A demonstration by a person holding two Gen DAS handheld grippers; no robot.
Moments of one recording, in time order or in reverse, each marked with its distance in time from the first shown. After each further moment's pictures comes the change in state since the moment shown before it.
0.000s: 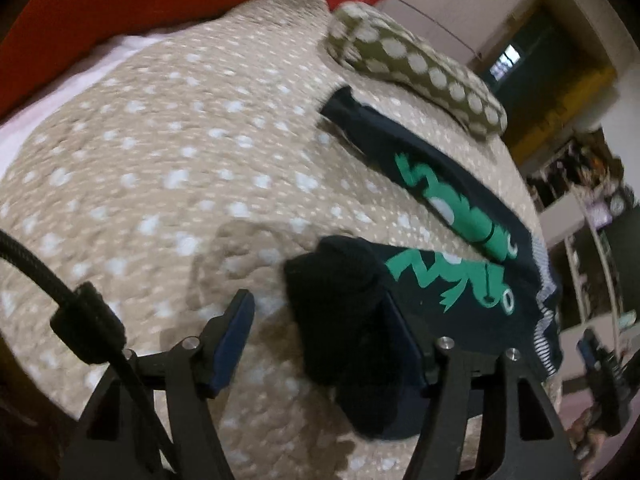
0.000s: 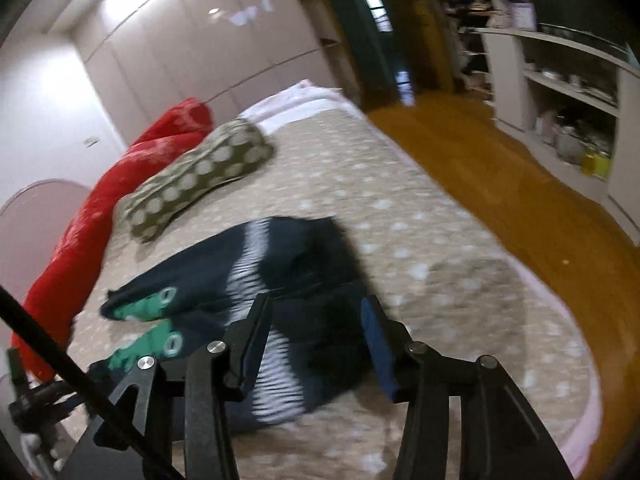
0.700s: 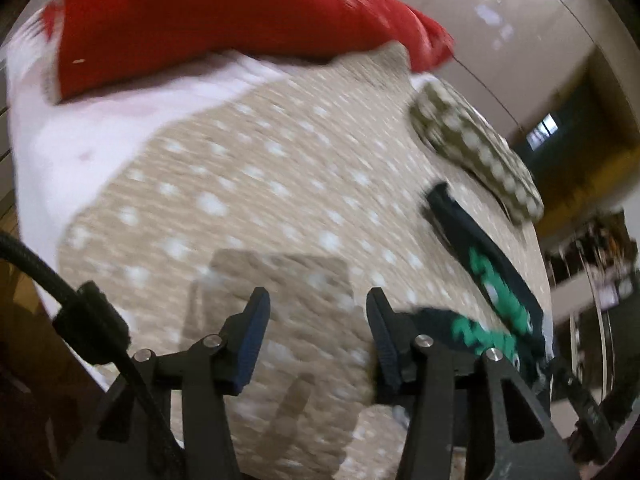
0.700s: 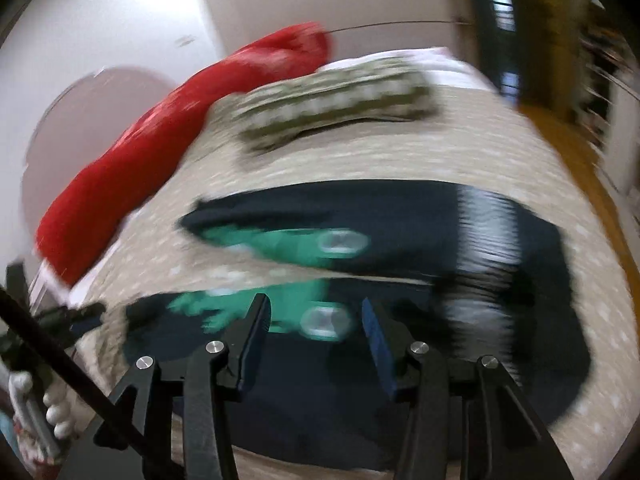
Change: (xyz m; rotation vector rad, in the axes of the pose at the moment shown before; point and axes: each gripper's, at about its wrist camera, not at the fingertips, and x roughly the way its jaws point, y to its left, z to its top) left arm -0.063 0.105 0.007 -0.257 -0.169 0.070; right arm 0.069 0.190 -0.034 -0.390 0.236 0.259
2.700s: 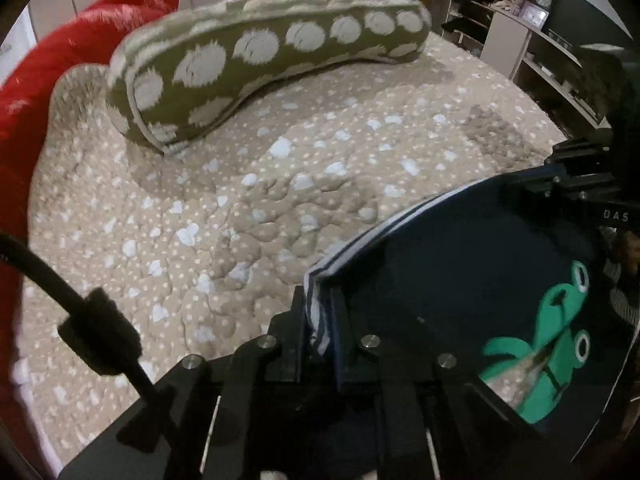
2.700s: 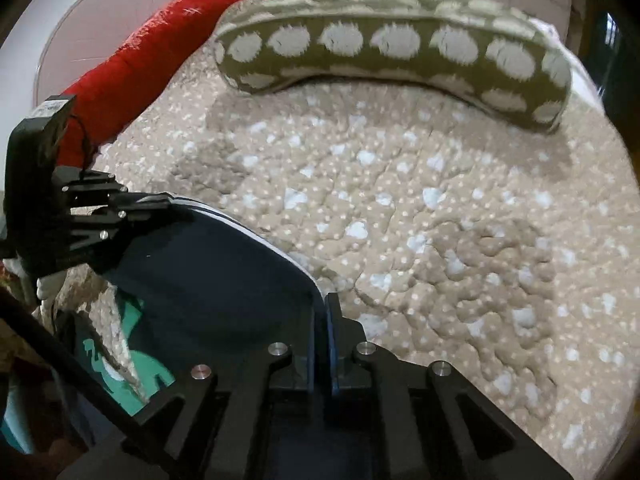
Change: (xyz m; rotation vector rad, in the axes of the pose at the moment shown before) left arm 0.177 -0.240 0.052 1.002 0.268 -0.101; right arm 0.135 -0.093 0.120 -0.233 0.294 0.039
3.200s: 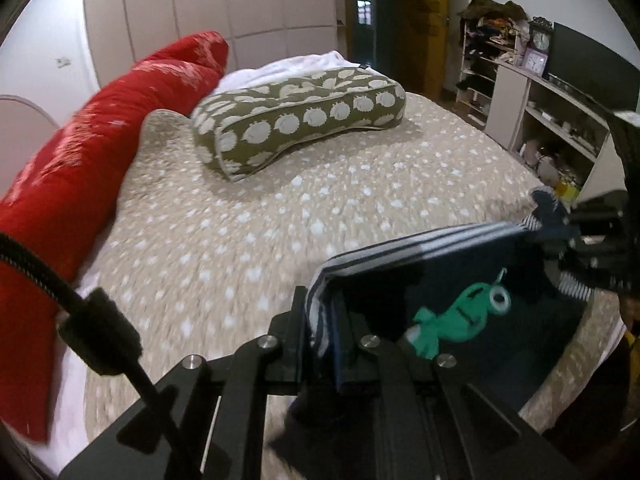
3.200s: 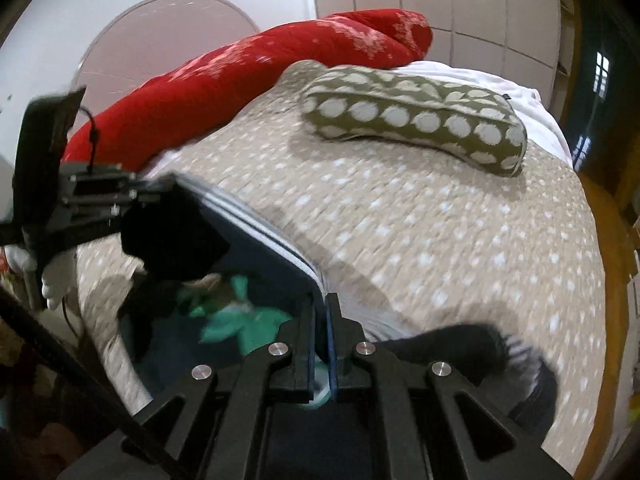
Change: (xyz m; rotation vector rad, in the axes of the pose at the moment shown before) left arm -0.135 -0.046 -0.089 -0.061 -0.234 0.128; right arm -0.098 0.106 -0.098 -0.090 -0.188 -0.030
